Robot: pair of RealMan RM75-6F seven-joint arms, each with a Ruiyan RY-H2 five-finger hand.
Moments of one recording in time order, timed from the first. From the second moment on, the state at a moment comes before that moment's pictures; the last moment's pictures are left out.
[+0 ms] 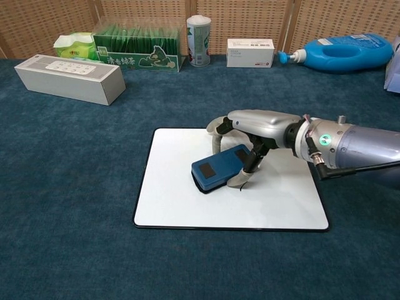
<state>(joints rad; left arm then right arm) -0.11 -0.98 -0.01 -1.96 1.52 1.45 0.09 0.82 -1.72 0.17 -1.31 -1.19 0.74 -0.13</state>
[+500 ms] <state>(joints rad) -0.12 -1.00 -0.01 -1.97 1.54 1.43 0.10 0.77 -1.62 0.14 -1.38 -1.16 0.79 -0.16</state>
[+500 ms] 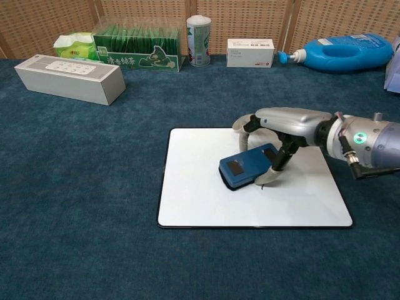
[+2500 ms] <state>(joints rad) -0.12 -1.01 0.00 -1.95 1.56 1.44 0.08 0.71 -1.45 0.12 -1.54 -1.13 0.86 -0.21</state>
